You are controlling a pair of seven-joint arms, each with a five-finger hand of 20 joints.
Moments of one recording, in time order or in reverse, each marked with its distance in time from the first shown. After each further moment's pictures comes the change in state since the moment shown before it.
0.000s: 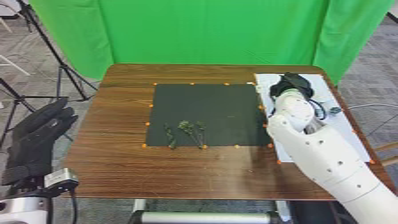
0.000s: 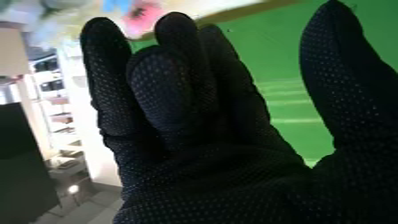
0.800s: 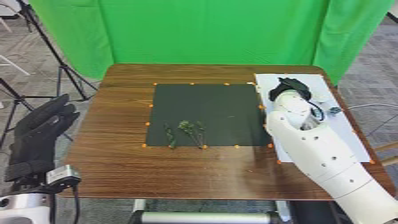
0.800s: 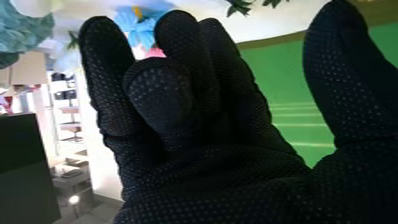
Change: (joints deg) left arm -2.3 0.7 1.6 0.6 -0.8 0.0 0.7; right arm 0.6 -2.4 0.9 3.5 0.5 -3.5 0.6
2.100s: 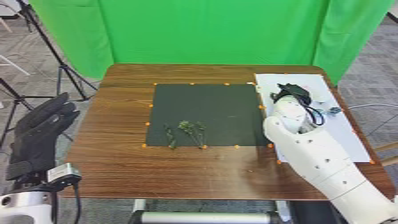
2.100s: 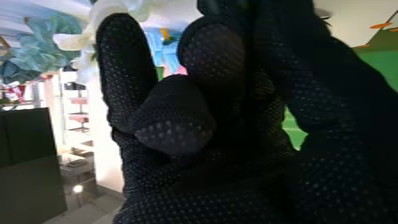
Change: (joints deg) left arm -1.7 -0.7 0.8 0.6 -0.2 -0.5 0.0; right arm -0.5 -1.0 -0.7 3.8 -3.4 1.2 0.3
